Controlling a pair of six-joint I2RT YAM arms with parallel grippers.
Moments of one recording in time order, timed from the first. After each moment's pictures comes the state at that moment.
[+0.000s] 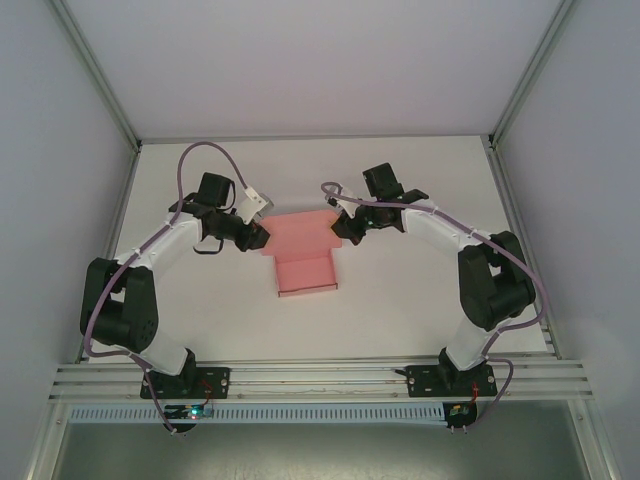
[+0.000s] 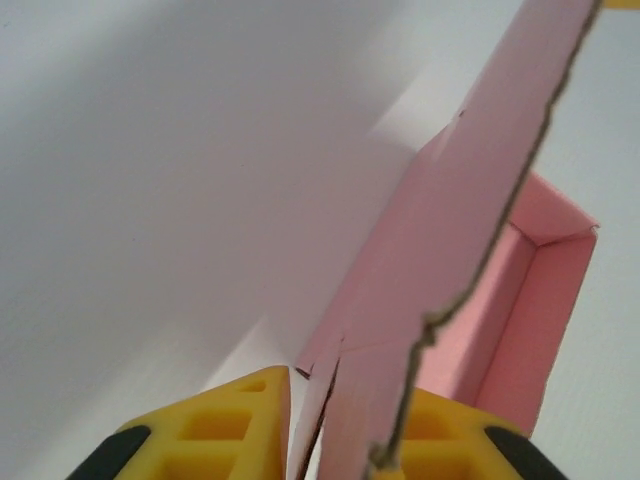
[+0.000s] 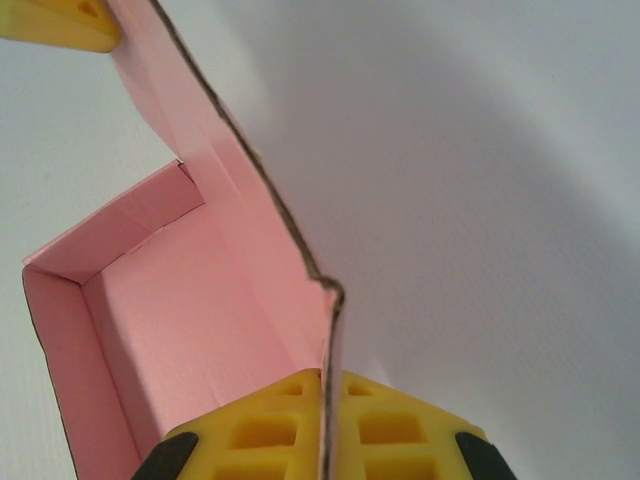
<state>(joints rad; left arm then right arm) -0.18 1.56 1.07 -0.59 0.68 0.39 0.41 1.72 1.21 -0.45 -0.62 -0.44</state>
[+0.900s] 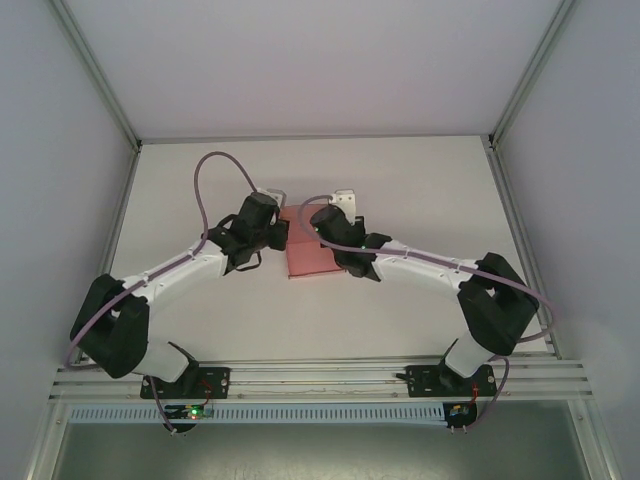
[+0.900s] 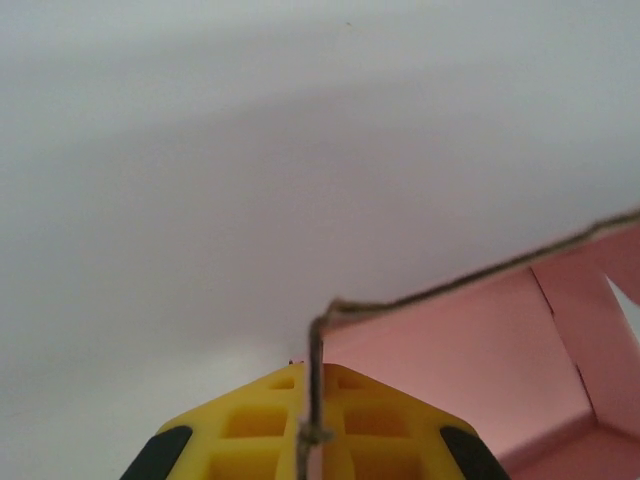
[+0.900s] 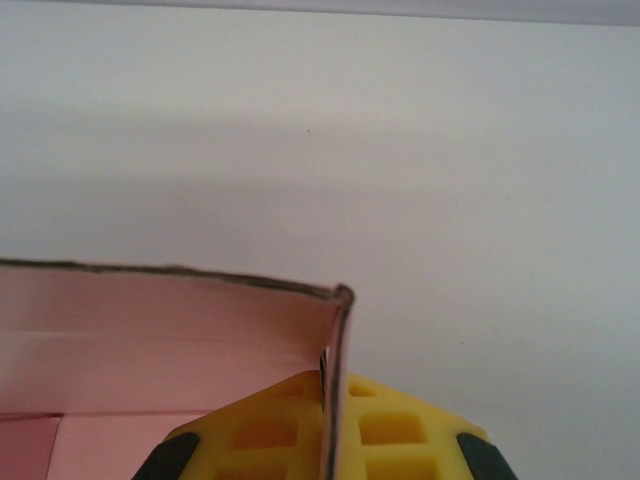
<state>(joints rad) -0.55 1.46 0.94 -0.22 -0.06 -0.33 0.85 1.62 1.02 -0.15 0.63 0.54</state>
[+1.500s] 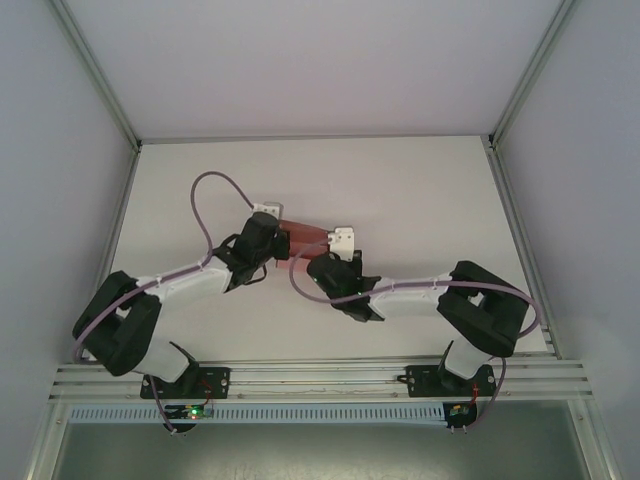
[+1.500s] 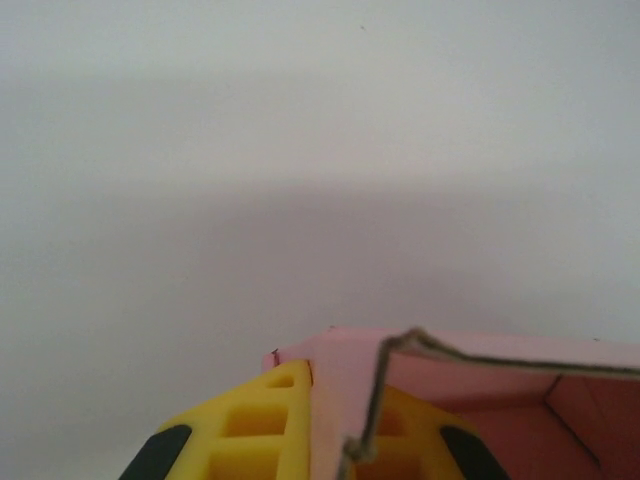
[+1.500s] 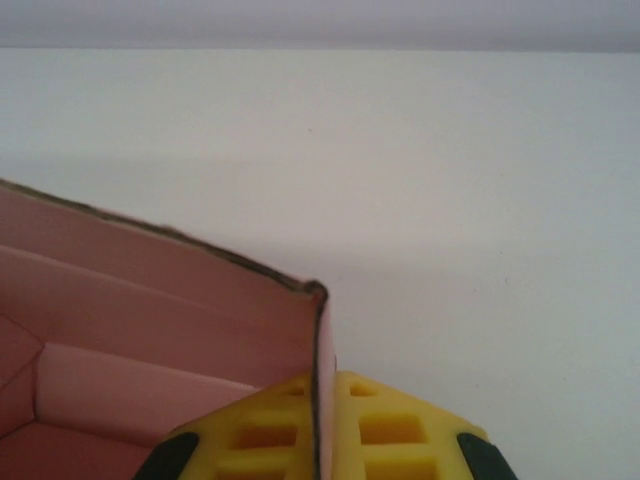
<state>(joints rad) -0.60 1.43 0.71 0.06 -0.10 -0.43 1.03 1.63 0.68 0.33 0.87 0.53</state>
